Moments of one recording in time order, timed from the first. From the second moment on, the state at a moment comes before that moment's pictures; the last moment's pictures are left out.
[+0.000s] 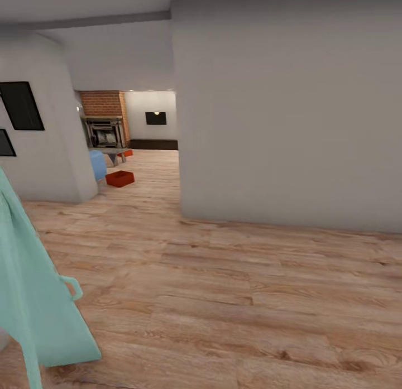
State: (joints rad) left arm 0.00 0.03 0.01 -0.03 0.05 -0.06 0.00; right arm -0.15 -0.02 0.62 0.03 -0.24 -0.09 0.06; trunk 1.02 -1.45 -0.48
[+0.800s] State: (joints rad) left arm 0.00 0.03 0.01 -0.03 0.05 -0.06 0.00; right arm -0.15 -0.03 0.62 0.03 -0.24 -0.09 0.06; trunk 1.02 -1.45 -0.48
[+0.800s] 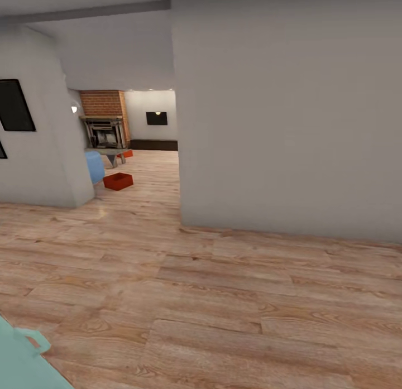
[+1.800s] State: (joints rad) left arm 0.00 0.03 0.01 -0.03 0.05 -0.06 0.00; right arm -0.15 -0.02 0.62 0.03 -0.24 -0.09 0.05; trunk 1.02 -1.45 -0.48
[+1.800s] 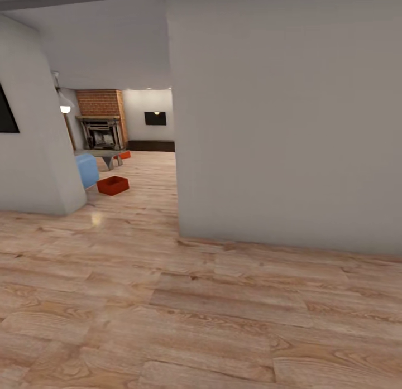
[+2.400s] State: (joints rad) left arm 0.00 0.03 0.01 -0.03 0.05 -0.06 0.00; right arm -0.15 -0.02 0.62 0.03 -0.24 -0.09 0.06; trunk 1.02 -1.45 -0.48
